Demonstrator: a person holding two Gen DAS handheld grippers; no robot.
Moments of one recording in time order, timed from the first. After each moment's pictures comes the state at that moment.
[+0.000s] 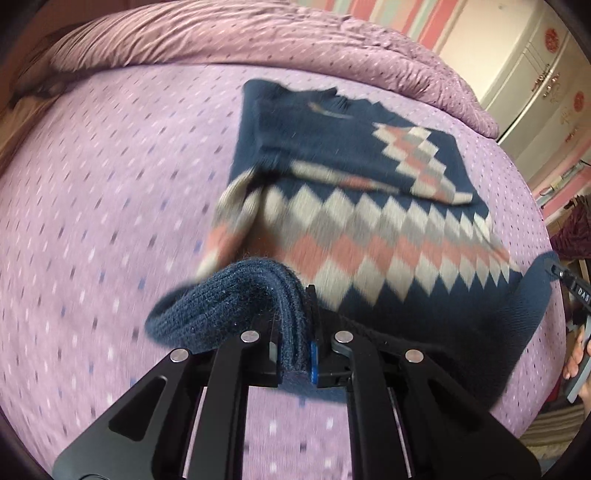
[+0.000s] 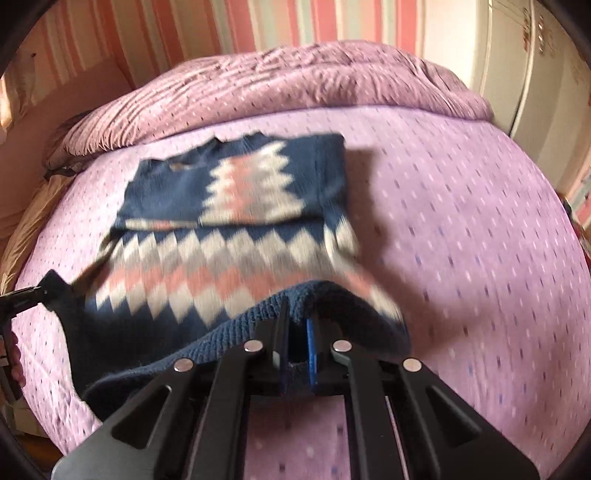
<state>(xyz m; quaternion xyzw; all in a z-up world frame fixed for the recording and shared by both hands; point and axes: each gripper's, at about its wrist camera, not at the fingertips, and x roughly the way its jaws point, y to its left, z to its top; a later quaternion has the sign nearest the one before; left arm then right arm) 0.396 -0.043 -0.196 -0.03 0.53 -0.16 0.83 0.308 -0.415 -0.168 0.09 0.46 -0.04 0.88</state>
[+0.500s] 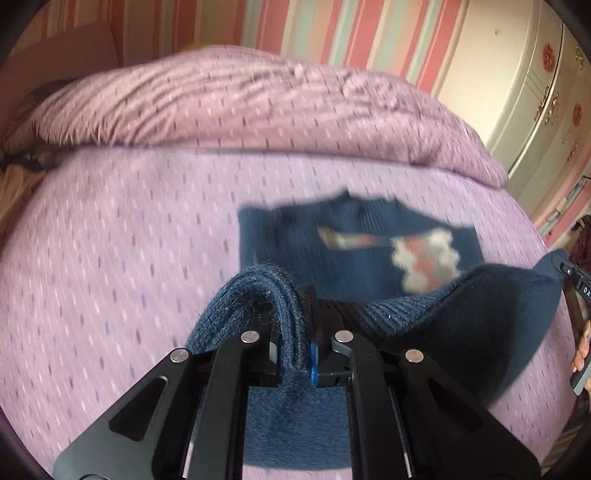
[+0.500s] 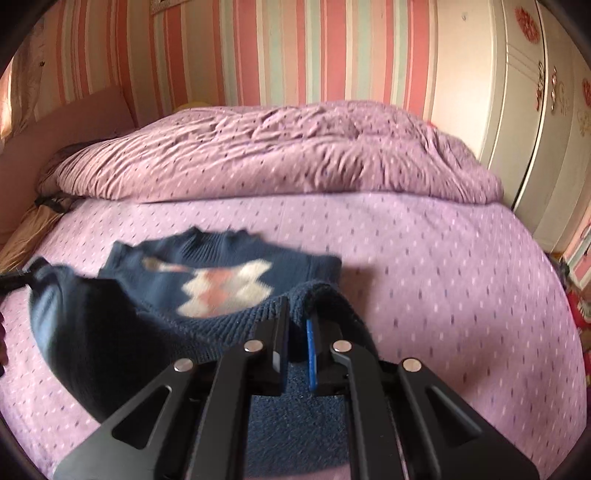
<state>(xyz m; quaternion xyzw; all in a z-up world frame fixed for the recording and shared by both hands) 0.544 -0.058 -0.147 -0.02 0.44 -0.15 0.89 0.443 -0.447 -0.129 0.04 0.37 -0.05 0.93</state>
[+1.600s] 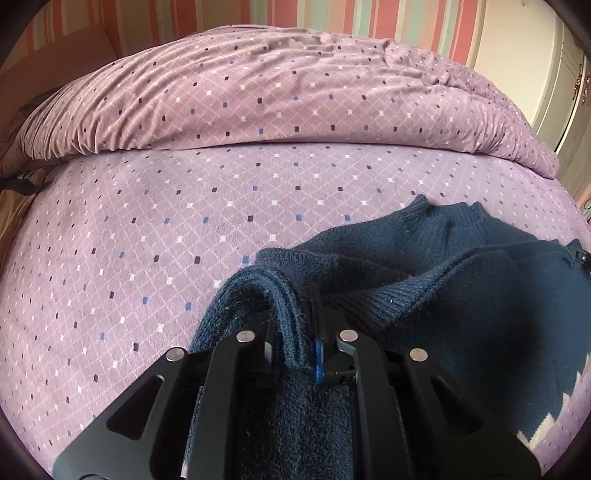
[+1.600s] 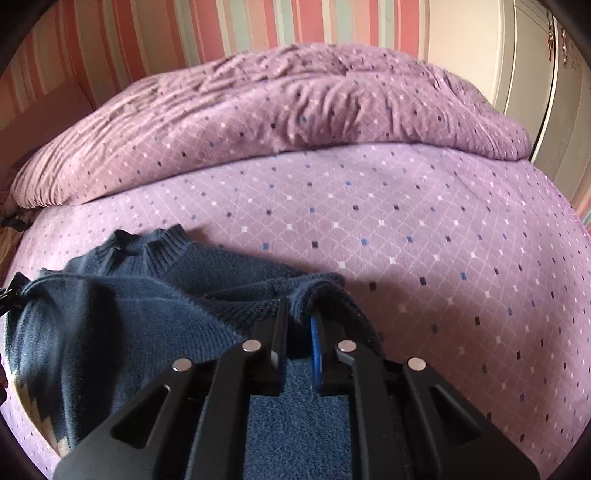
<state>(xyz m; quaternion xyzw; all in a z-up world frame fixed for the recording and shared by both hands) 0.665 -0.081 -0.232 0.03 0.46 -0.10 0.88 0.586 -0.493 -0.236 0.09 0.43 -0.08 0.89</state>
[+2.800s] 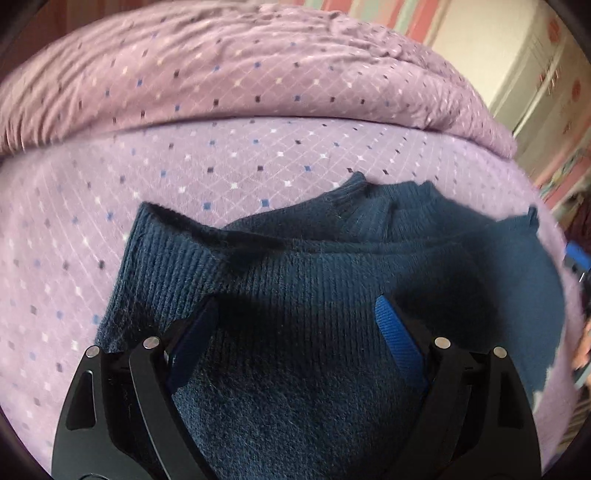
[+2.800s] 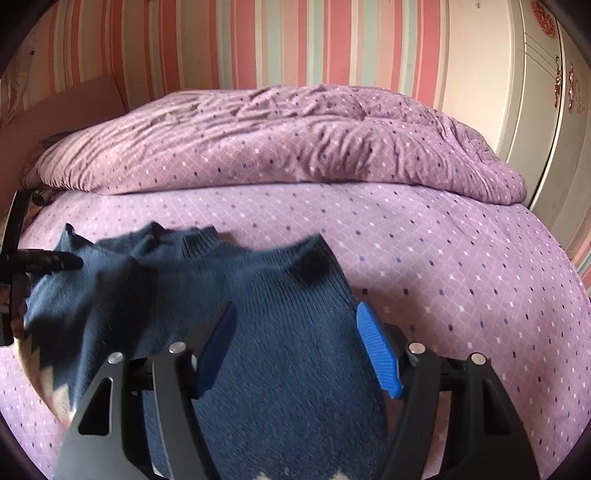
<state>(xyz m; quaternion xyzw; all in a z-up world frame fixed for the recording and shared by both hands) 0.680 -0.128 -0.254 0.03 0.49 -0.21 0.85 0.531 -0.472 -0.202 0.04 0.37 -0.05 0.93</state>
